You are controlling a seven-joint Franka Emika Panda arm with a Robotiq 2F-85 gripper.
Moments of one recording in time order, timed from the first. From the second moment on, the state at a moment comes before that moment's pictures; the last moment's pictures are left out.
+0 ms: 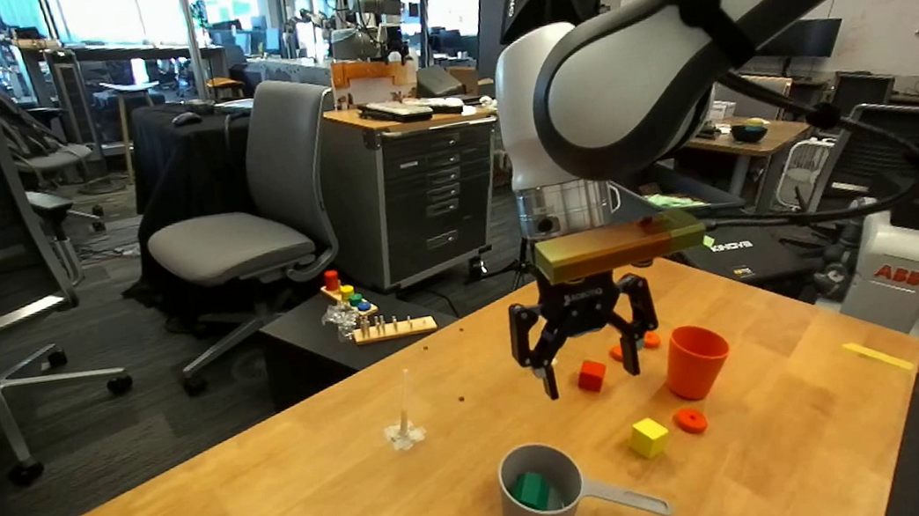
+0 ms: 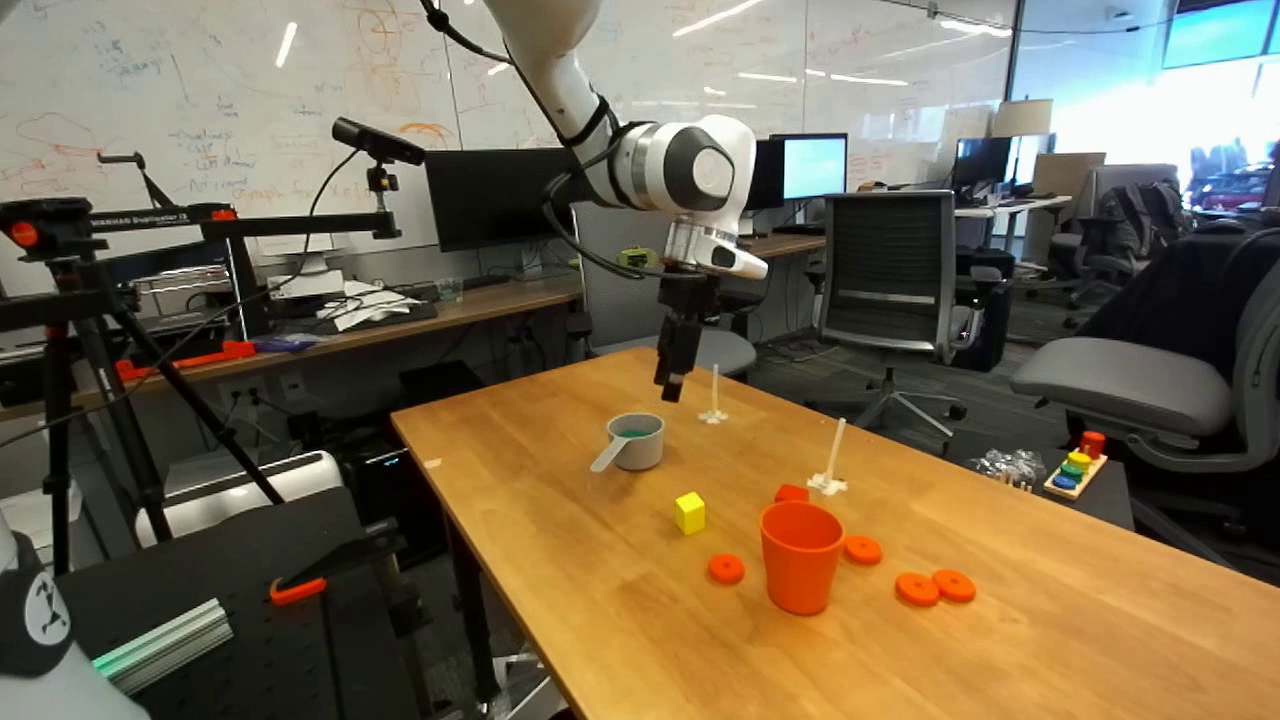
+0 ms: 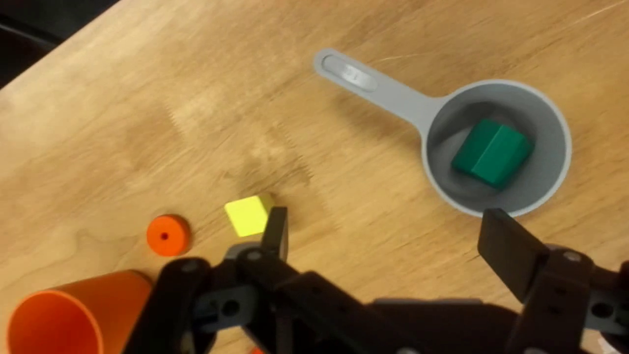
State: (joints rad) arm 0.27 0.72 0.02 -1.62 0.06 2.02 0.75
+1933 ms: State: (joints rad) arm 0.29 0.90 -0.07 -1.63 -0.12 2.11 0.71
